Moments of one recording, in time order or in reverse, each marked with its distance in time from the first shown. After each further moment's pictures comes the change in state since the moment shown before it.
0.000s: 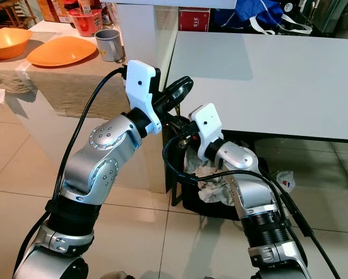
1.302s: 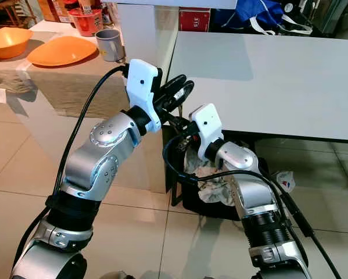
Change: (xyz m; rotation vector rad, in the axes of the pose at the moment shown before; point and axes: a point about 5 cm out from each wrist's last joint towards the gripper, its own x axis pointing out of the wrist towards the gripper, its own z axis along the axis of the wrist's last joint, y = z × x) left arm 0.004 0.005 -0.002 0.045 0.030 0.018; right arm -0.001 -0.001 -0.001 -0.002 0.007 -0.009
